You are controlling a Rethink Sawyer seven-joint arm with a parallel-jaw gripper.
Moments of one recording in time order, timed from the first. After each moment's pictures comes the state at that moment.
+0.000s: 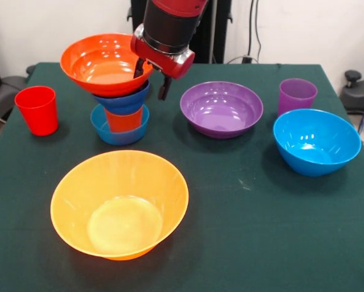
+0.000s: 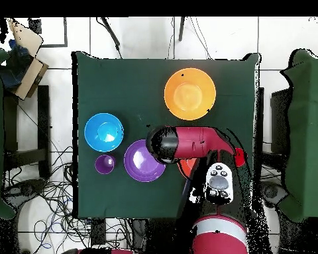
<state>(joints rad) -0.20 -0.59 -0.11 1.58 -0.31 0.69 2.26</state>
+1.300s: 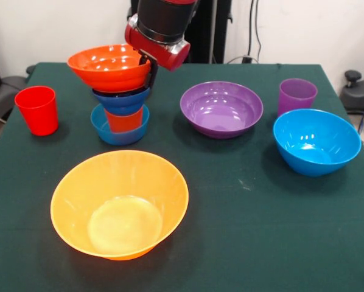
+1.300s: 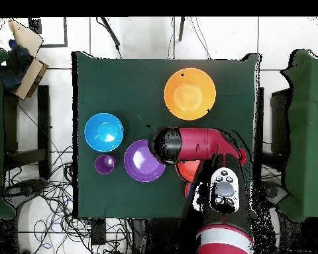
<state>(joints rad) -0.21 -0.63 -0.11 1.60 -0.31 0.69 2.26</state>
